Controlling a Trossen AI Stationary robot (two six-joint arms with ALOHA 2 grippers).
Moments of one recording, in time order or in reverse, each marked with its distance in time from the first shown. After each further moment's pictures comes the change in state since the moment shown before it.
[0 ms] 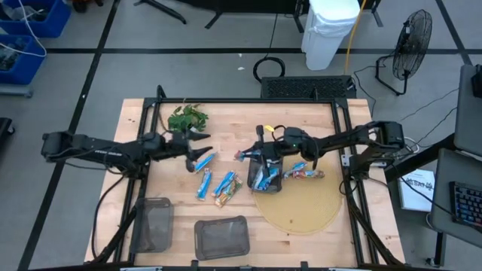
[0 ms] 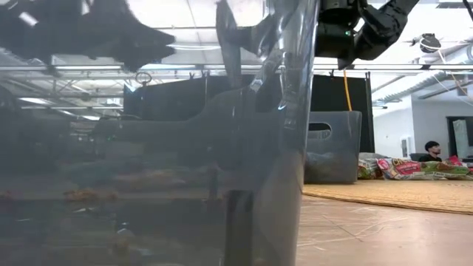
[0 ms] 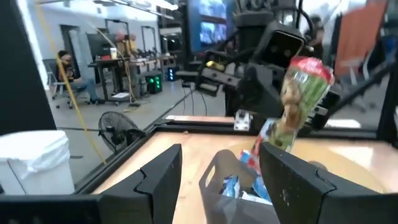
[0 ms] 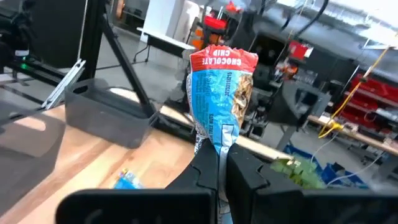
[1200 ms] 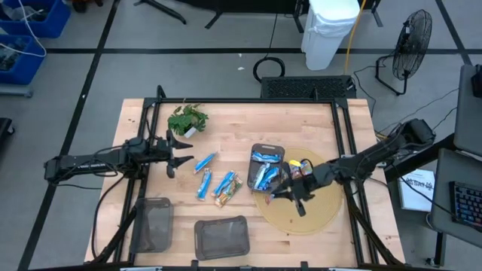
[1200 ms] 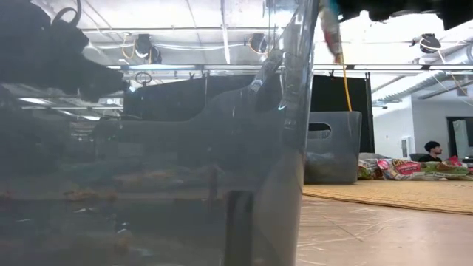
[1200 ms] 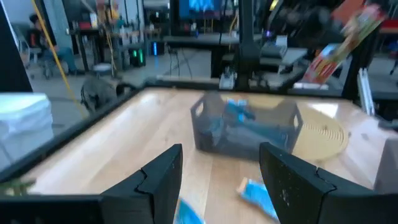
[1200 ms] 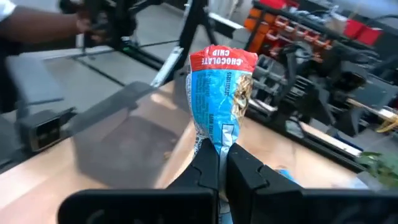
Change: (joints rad) left arm 0.113 -0.732 -0.270 -0.574 0.174 -0.070; right arm 0.462 -0.379 -0.215 -0.323 0.324 0.014
